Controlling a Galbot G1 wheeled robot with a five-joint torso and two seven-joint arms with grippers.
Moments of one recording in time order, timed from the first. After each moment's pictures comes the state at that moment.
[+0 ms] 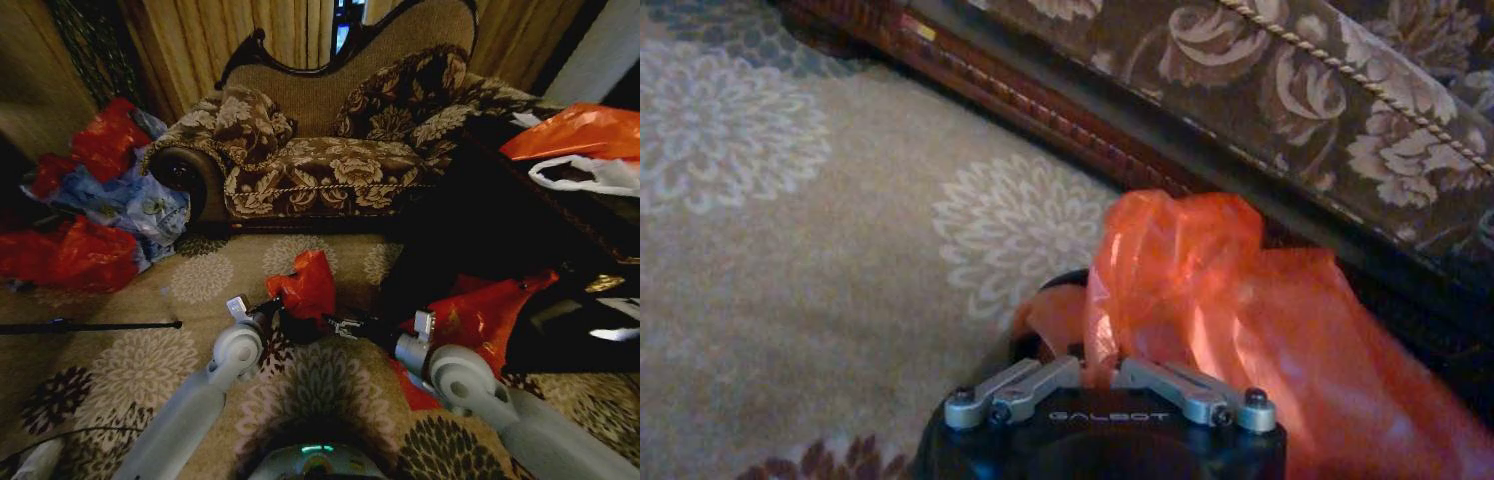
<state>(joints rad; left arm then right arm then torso) 1.02 -1.06 -0.13 -2.04 -1.23 0.32 -0.79 -1.00 0.62 0.03 2.27 1.40 -0.36 0.18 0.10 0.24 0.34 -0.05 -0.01</state>
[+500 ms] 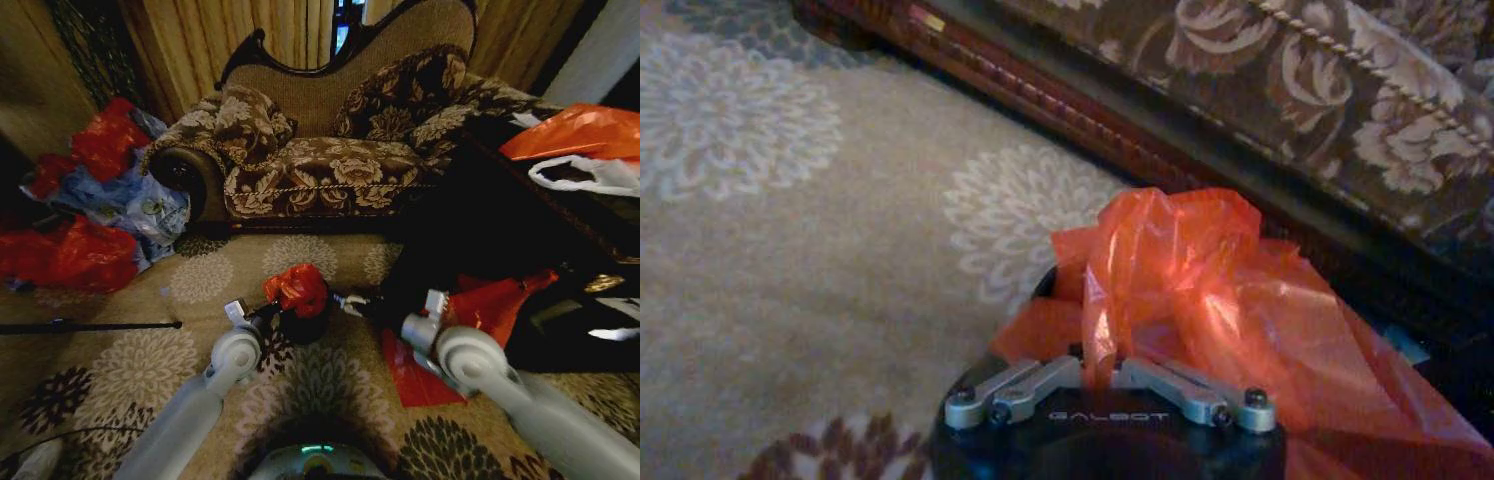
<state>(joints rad) 1.09 -1.05 -0.14 -2.08 -1.20 0.32 -0.79 -0.67 0.74 -0.12 2.07 1.43 -0.34 0.29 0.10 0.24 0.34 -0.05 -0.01</state>
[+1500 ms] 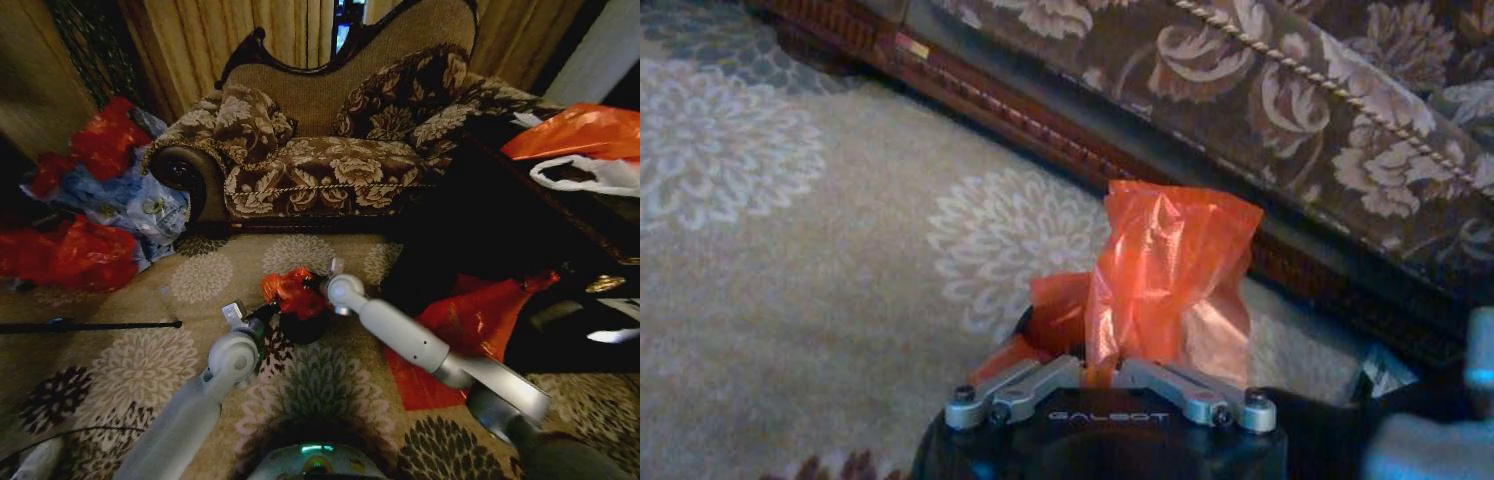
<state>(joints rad) 1.05 -1.06 -0.15 -2.06 -1.19 0.32 -0.75 -0.31 1.32 -0.52 1.34 1.51 -0.43 0.63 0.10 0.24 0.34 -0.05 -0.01</state>
